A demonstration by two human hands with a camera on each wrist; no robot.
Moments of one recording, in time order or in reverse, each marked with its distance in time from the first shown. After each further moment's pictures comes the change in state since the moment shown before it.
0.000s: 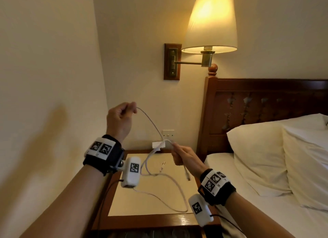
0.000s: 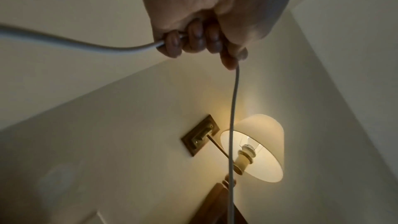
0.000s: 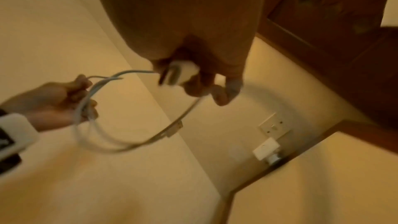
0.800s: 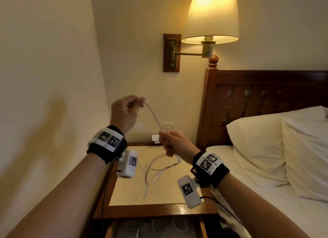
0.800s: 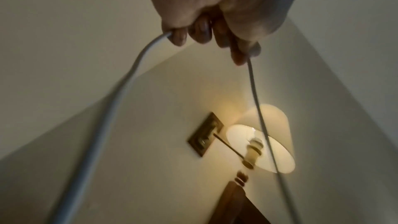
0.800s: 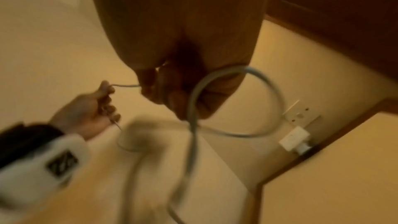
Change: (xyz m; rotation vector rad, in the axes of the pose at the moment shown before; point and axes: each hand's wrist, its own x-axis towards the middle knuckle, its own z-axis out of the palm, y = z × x) left_hand -0.002 -0.003 0.010 0.144 -0.114 0.162; right_hand 0.007 -0.037 0.020 0.174 -0.110 0.105
